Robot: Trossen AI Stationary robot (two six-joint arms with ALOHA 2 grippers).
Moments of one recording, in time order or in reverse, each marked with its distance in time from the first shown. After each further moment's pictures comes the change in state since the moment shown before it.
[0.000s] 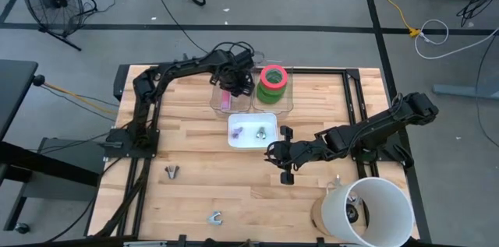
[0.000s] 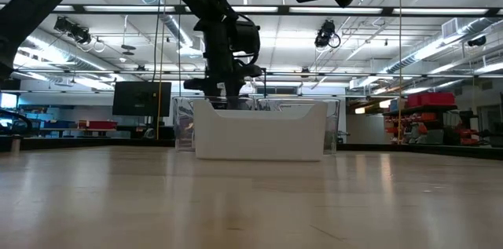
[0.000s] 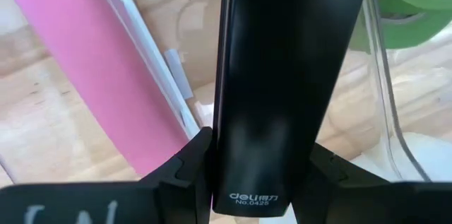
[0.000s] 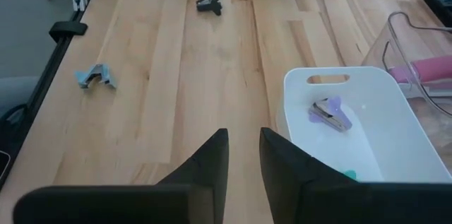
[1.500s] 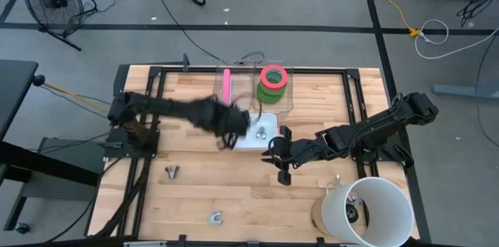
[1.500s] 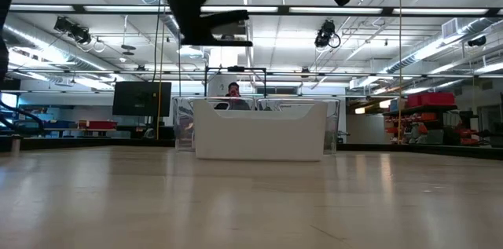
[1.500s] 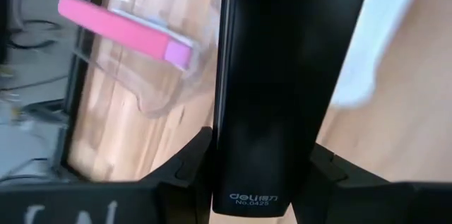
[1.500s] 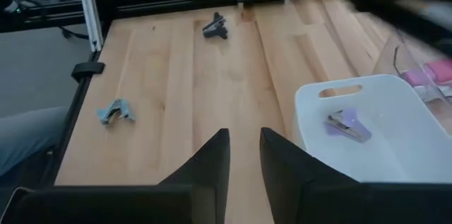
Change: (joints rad) left arm -0.632 -0.261 0.010 -0.433 -0.459 0.182; right arm -0.006 0.000 0.001 0.079 -0.011 0.098
